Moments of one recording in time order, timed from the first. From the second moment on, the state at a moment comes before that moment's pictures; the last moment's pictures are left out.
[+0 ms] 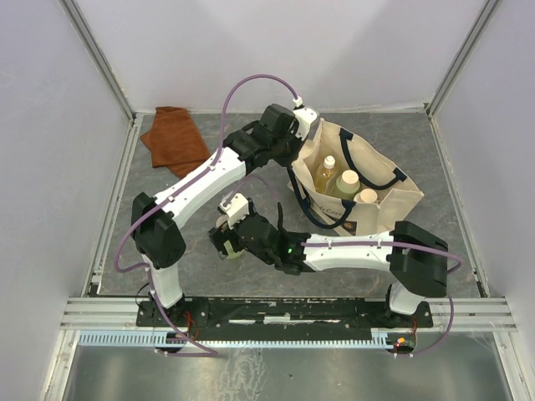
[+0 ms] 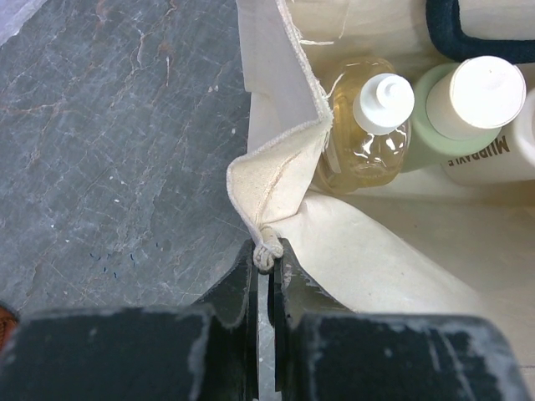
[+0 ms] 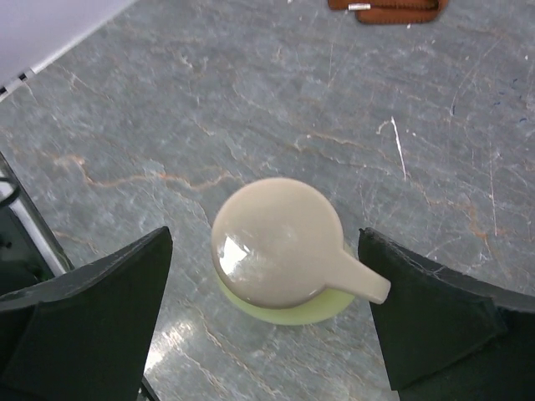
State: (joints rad) left arm -0.73 1.85 1.80 -0.61 -0.01 0.07; right arm 1.28 1.69 1.07 0.27 0.41 0.23
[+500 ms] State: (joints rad) left arm -0.73 1.84 1.78 -0.60 -0.01 0.07; right arm 1.29 1.71 1.09 0.28 0.41 0.24
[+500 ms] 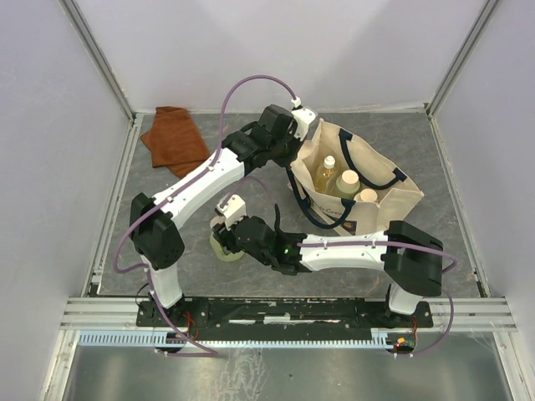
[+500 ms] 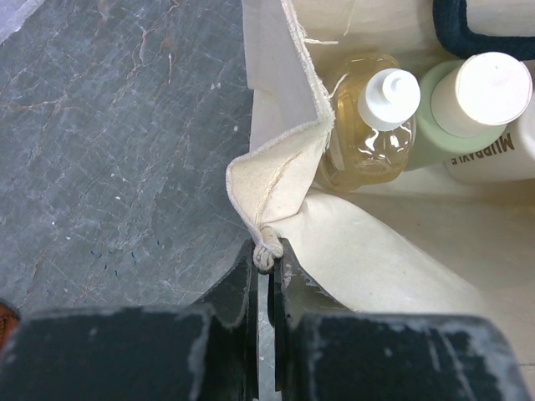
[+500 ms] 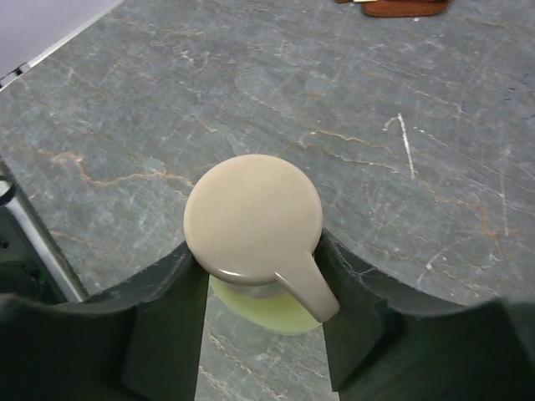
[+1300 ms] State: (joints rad) left arm -0.72 1.81 1.74 -0.59 -0.01 0.07; right arm 1.31 1.38 0.78 0.20 0.55 0.31
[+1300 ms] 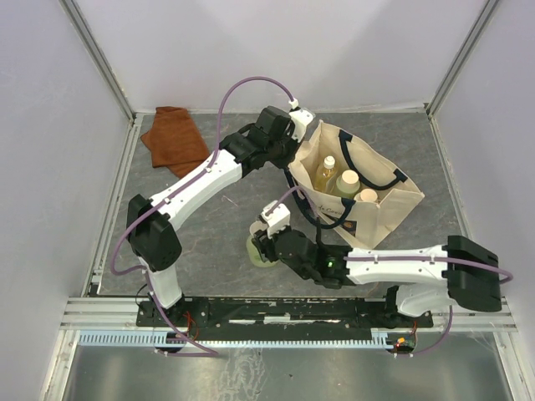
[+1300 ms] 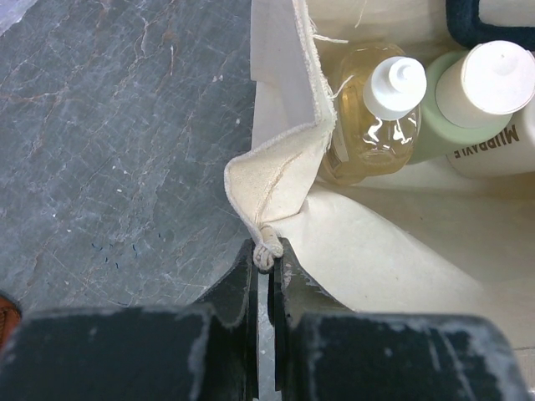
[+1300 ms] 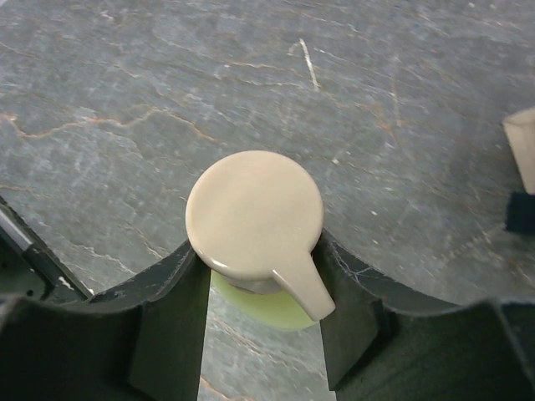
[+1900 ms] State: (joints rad) left arm -0.72 1.81 1.74 -0.59 -0.01 0.07; right arm 1.32 1.20 0.74 -0.19 0.65 0.49
